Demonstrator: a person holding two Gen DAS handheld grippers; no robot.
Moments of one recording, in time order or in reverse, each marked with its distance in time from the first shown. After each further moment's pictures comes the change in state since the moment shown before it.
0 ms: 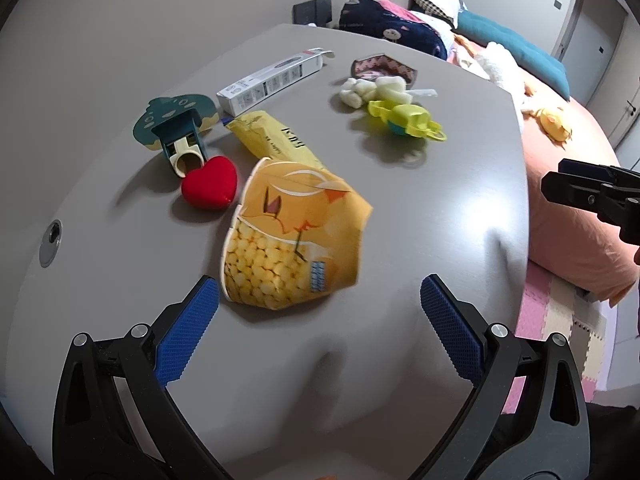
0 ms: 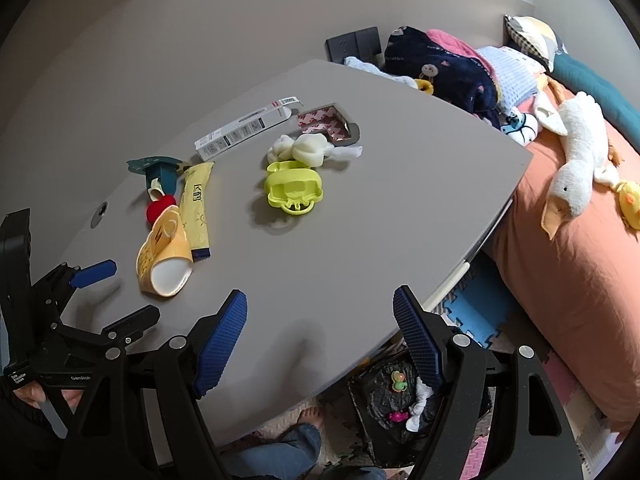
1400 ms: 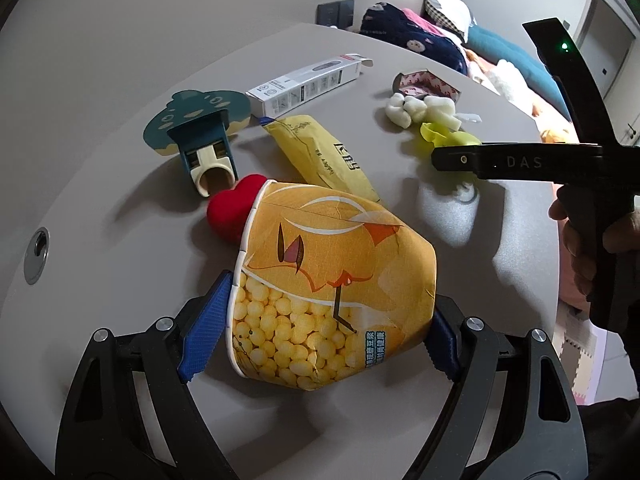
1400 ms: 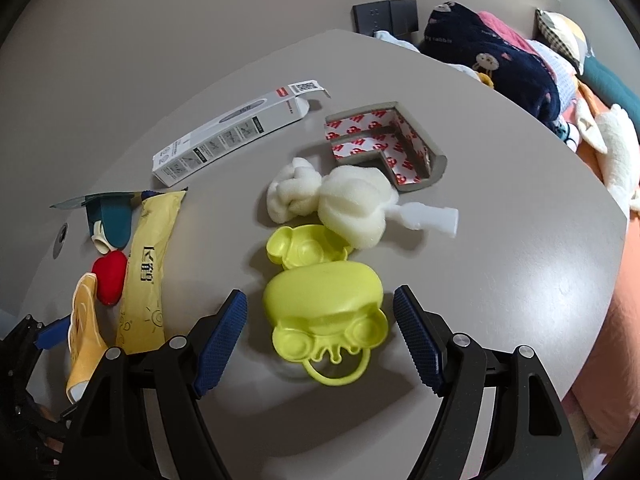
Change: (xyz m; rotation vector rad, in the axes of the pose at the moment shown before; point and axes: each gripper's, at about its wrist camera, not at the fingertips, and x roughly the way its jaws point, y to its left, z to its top) left arm 0.027 0.046 0.021 -0.052 -0.023 -0.036; right arm 0.121 0.028 0.076 -0.036 0.086 0.004
